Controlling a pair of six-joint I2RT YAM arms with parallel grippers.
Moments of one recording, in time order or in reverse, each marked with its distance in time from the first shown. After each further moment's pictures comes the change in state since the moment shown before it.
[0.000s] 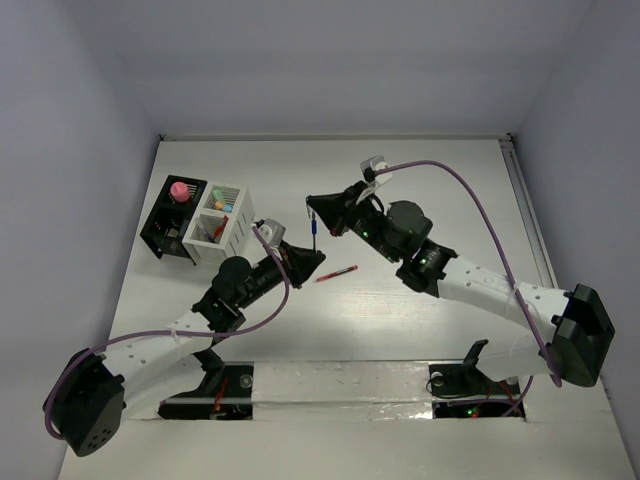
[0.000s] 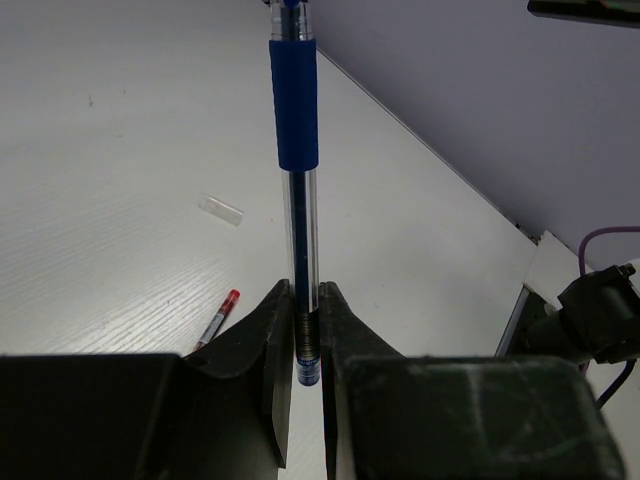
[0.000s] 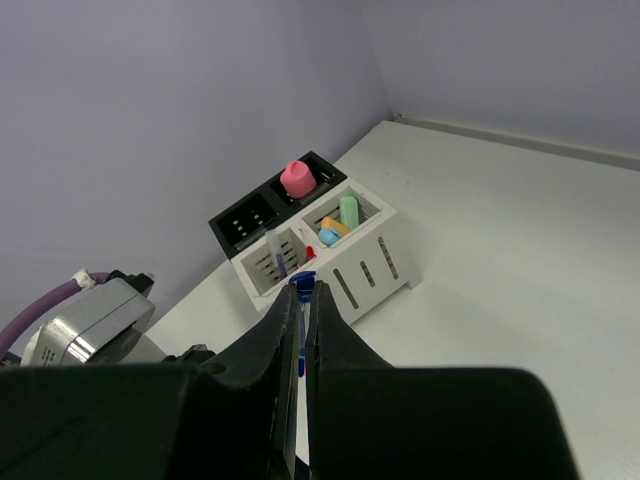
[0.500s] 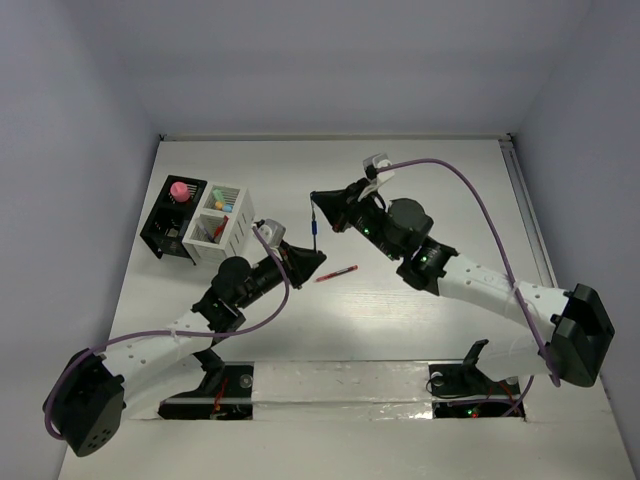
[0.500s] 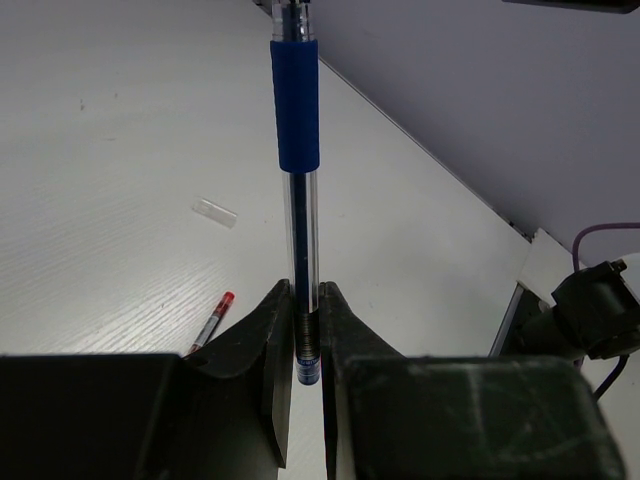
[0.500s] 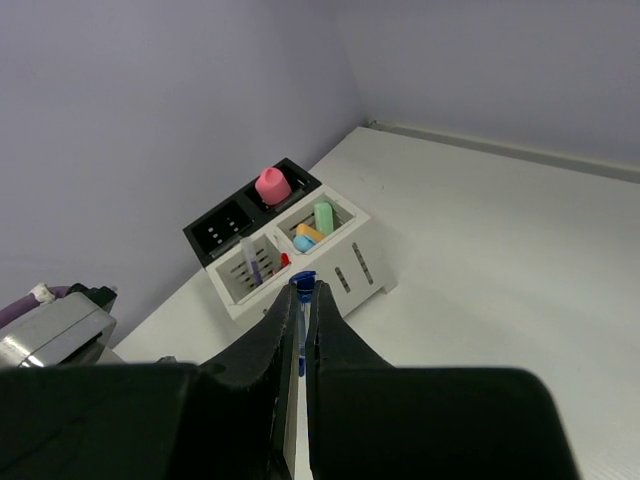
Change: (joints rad) left arm 0.000 0.000 0.000 0.008 0.014 0.000; right arm -0.015 0.002 0.005 -0.006 0.031 -0.031
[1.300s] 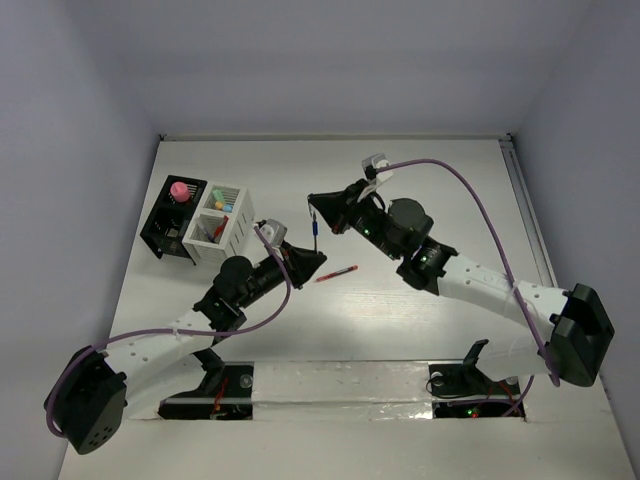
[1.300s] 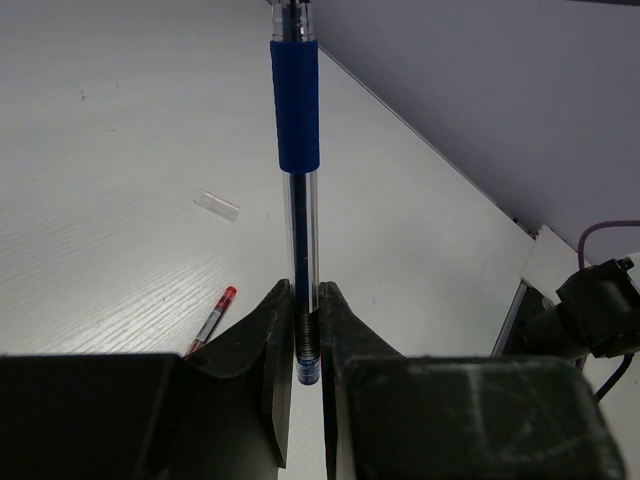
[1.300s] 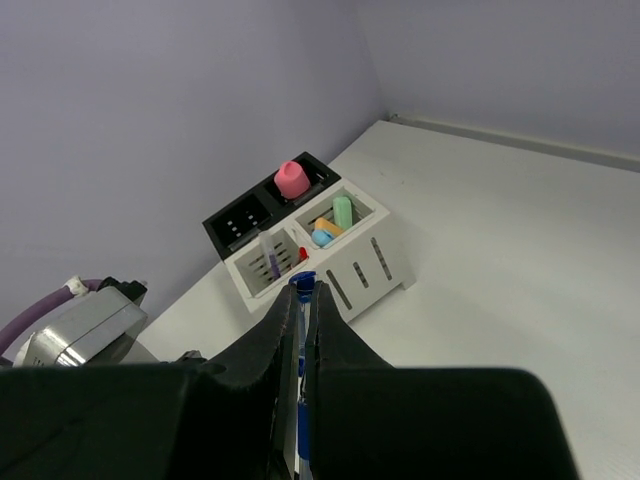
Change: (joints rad) left arm 0.000 0.017 0.000 0.000 -0.002 -0.002; right arm -0.005 0.005 -0.002 0.008 -0.051 0.028
